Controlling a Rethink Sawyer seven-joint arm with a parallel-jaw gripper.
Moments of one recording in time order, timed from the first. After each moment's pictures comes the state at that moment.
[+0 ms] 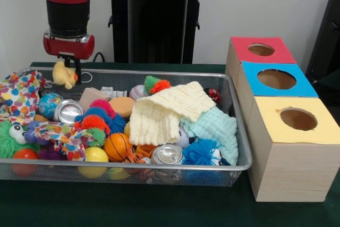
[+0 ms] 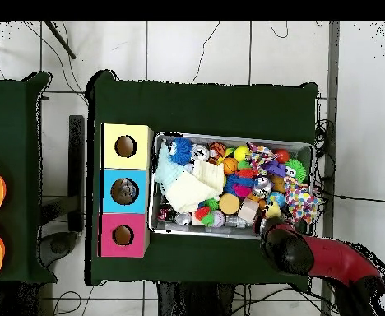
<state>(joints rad) -0.87 -0.66 0.22 1.90 -0.62 0.25 1.75</state>
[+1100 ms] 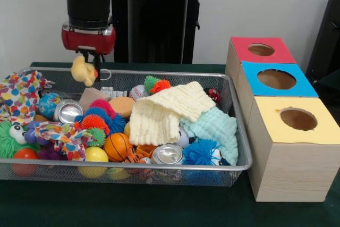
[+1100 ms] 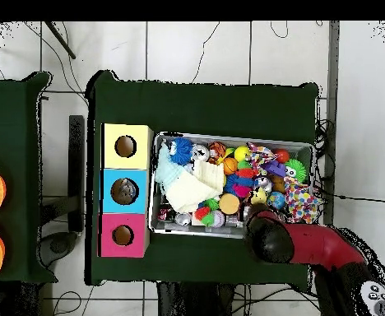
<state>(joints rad) -0.73 -0.74 0.23 1.91 -0.55 0.27 1.75</state>
